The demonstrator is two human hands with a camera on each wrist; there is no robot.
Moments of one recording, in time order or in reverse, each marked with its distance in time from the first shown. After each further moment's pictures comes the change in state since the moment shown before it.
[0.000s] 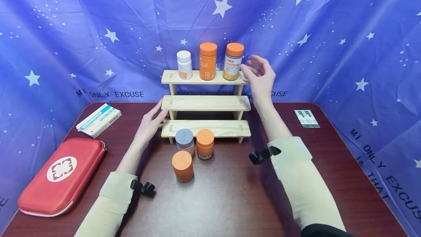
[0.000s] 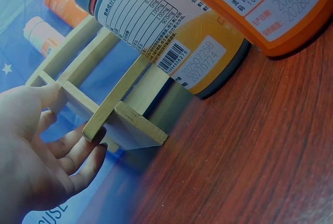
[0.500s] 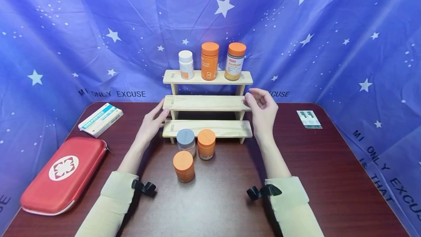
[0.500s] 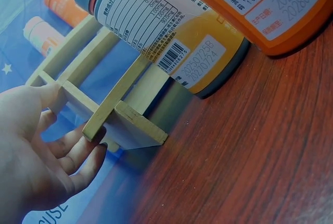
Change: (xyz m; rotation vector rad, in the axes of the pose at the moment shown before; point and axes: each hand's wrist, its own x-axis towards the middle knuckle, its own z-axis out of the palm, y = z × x) left_hand 0.000 0.001 -0.001 0.006 -0.001 -0.007; right_hand -0.081 0.020 -0.022 0.124 0.016 -0.064
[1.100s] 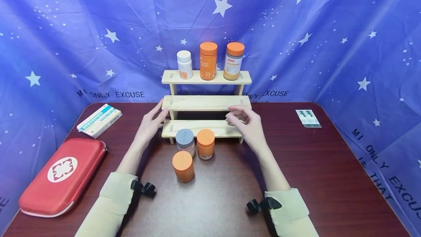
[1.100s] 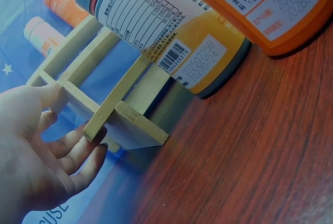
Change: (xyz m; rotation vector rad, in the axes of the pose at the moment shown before) left_hand 0.001 0.000 0.001 -0.023 -0.006 0.005; right_hand -0.038 0.004 -0.013 -0.272 -0.426 0.195
